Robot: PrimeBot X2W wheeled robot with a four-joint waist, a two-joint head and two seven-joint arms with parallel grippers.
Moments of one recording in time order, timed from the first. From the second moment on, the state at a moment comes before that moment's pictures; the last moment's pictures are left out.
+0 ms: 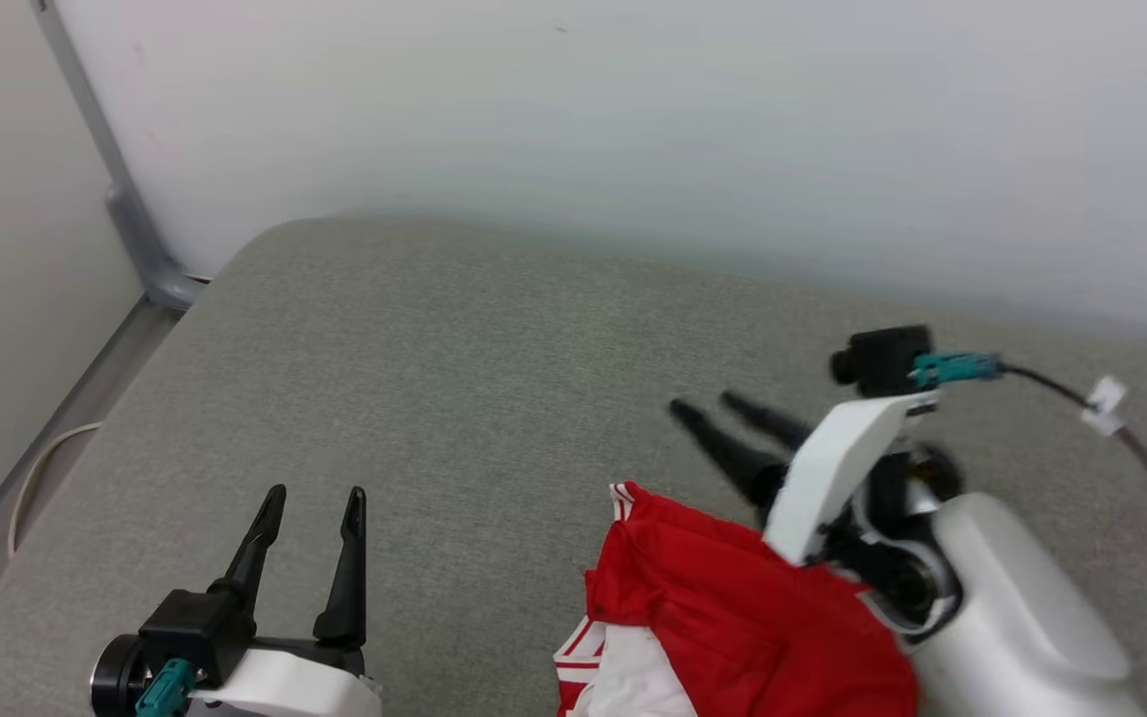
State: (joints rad) left arm 0.03 0.10 -0.03 0.08 -0.19 -0.12 -0.26; right arm -0.46 -0.08 0.37 0.41 0.81 0.13 0.35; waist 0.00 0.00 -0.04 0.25
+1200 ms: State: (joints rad) left arm 0.06 0.06 -0.05 0.01 -0.11 -0.13 -0.26; right arm 0.07 -0.12 -0.04 0.00 0.24 0.13 -0.23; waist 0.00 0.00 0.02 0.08
